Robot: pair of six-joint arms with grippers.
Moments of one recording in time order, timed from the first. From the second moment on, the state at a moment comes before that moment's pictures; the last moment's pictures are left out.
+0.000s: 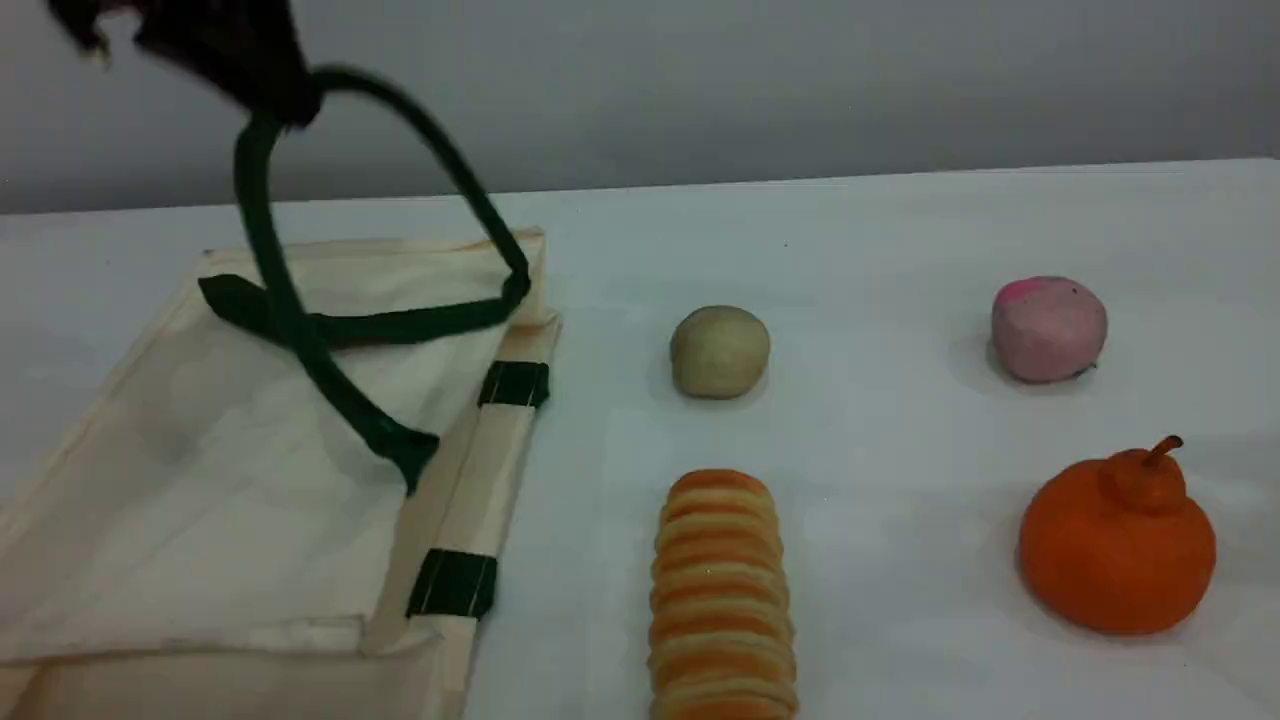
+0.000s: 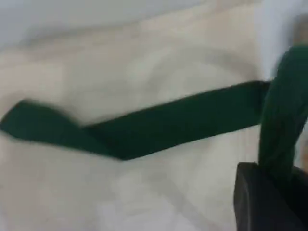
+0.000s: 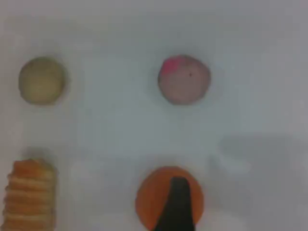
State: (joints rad) left arm -0.14 1.99 -1.71 -0.34 1.10 0.29; right arm 0.02 1.34 -1.04 0.19 0.85 -0.06
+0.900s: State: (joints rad) left arm -0.14 1.90 -1.89 -0.57 1.22 0.52; right arm 0.12 1.67 -1.04 0.40 0.86 -0.25
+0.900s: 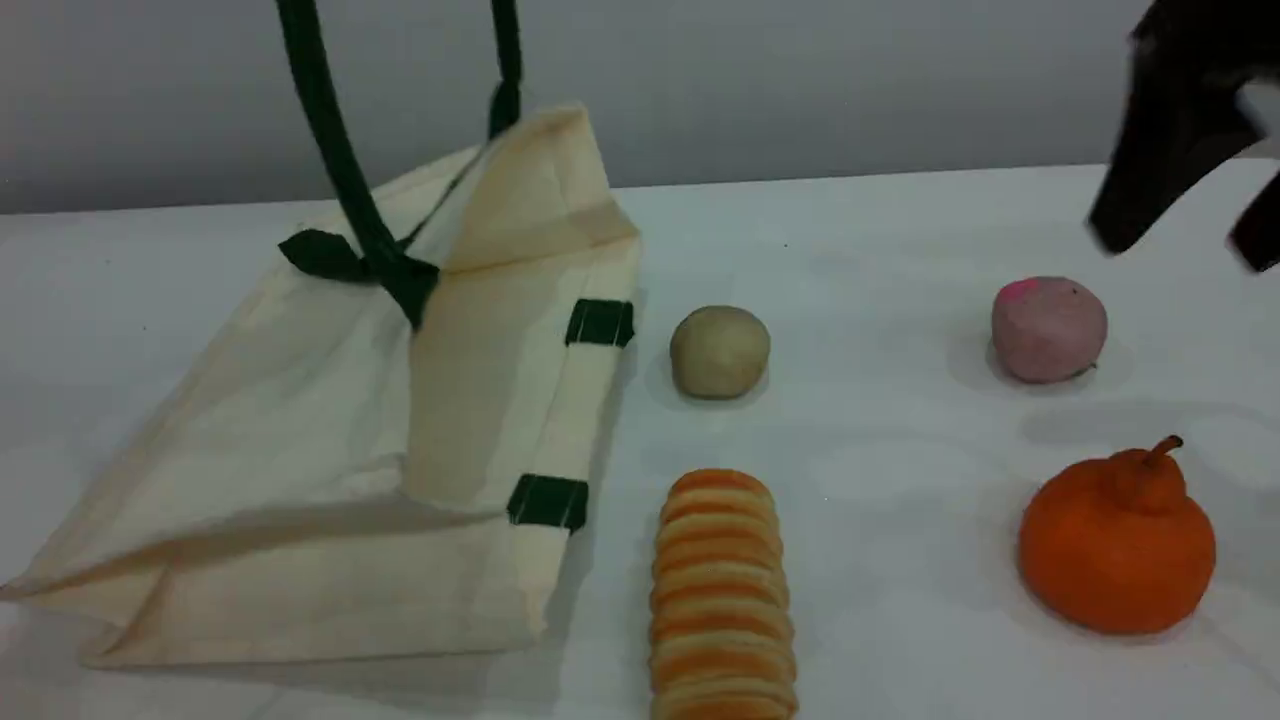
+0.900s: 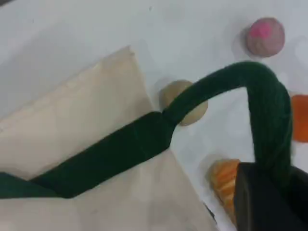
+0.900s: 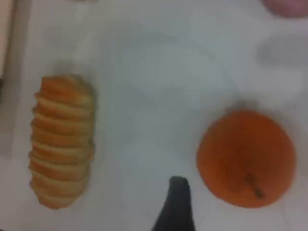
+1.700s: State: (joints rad) left arm -0.14 1.75 -1.89 -0.47 1.22 0.52; right arm 0.46 1.93 -1.05 0.53 0.58 -0.24
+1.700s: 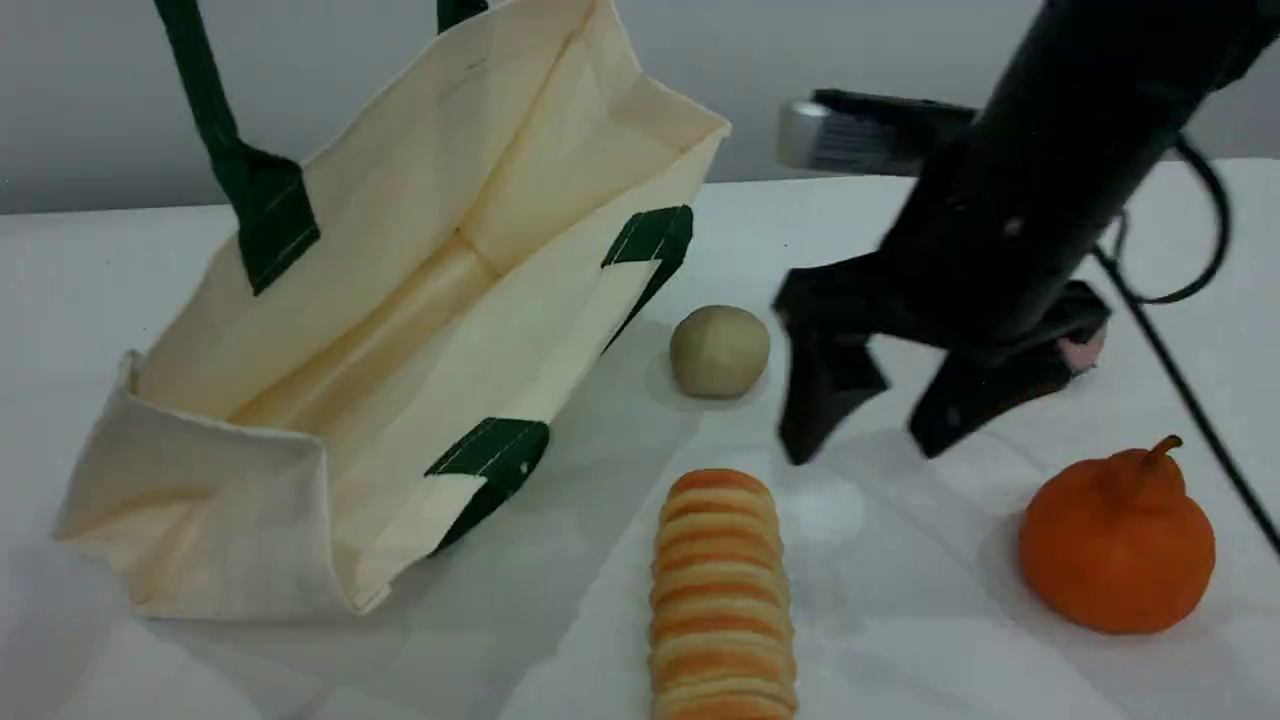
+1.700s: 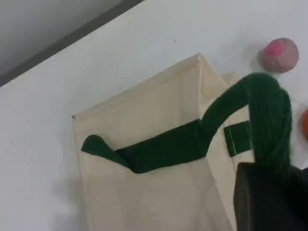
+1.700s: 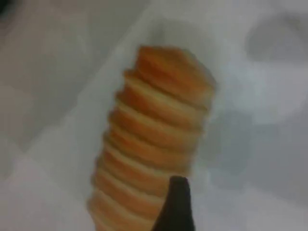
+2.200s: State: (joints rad) left arm -0.14 1.75 -1.89 -0.47 1.22 0.52; right arm 0.62 2.02 -1.05 0.59 0.42 -0.25
